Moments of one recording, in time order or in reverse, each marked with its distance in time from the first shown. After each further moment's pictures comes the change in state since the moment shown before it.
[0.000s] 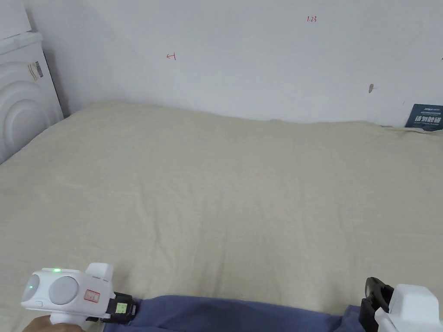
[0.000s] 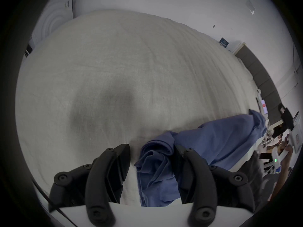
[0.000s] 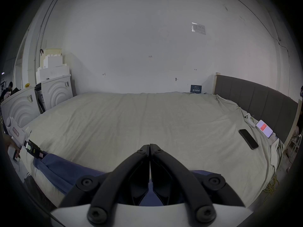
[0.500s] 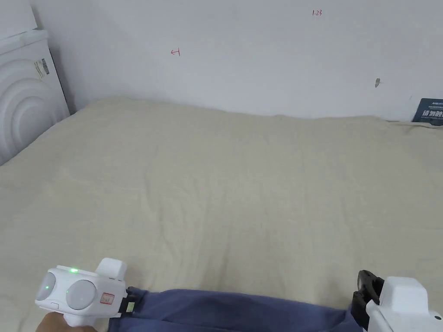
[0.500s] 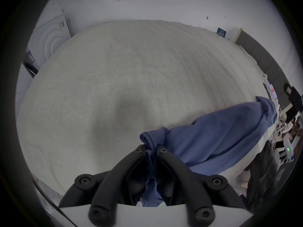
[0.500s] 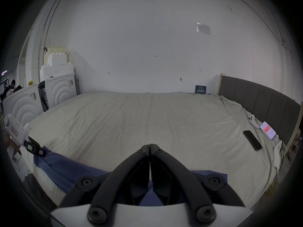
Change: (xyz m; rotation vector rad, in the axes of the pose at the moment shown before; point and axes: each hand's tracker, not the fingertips) left arm 0.026 -0.014 0.032 0.057 0.082 -0.088; right arm -0.012 -0.003 -0.003 0.001 0.036 0.017
